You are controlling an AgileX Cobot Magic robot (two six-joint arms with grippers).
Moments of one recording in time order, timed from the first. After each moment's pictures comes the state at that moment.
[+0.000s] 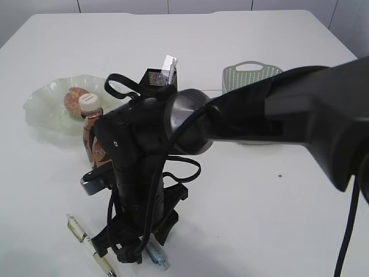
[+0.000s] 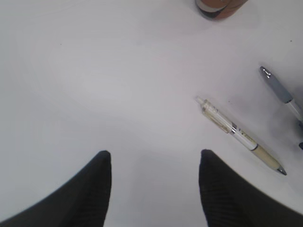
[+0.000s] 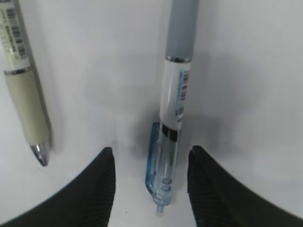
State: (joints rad) left arm -0.05 1.18 -0.77 -0.18 0.81 0.06; right arm 0.87 2.25 -1.67 0.10 1.10 0.14
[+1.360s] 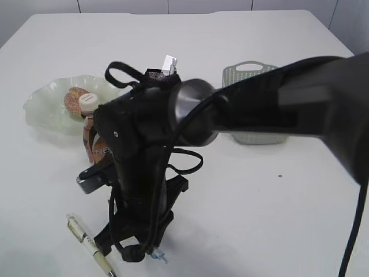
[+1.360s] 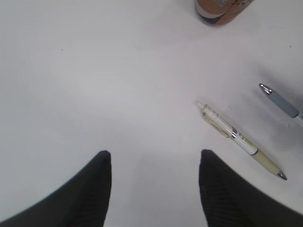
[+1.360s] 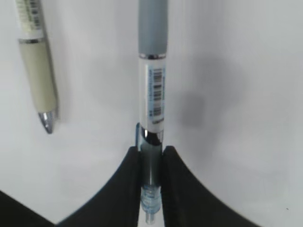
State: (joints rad) left arm -0.05 1.18 -0.77 -0.18 0.80 0.06; right arm 0.87 2.23 -1.67 0.09 1.14 0.06
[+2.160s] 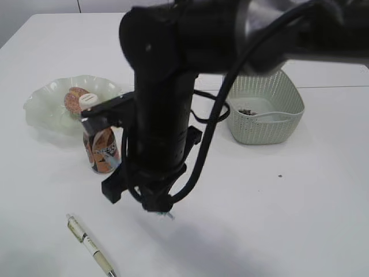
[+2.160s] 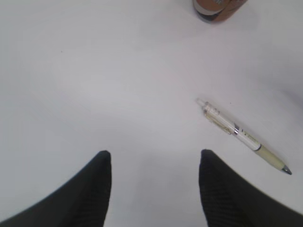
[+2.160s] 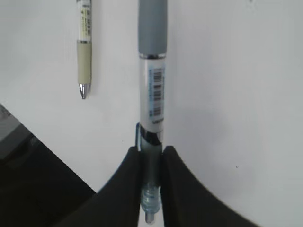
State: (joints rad) left arm -0.05 1.18 -0.77 -0.18 0.80 0.09; right arm 0.80 2.02 -1.66 0.12 1.21 -0.06
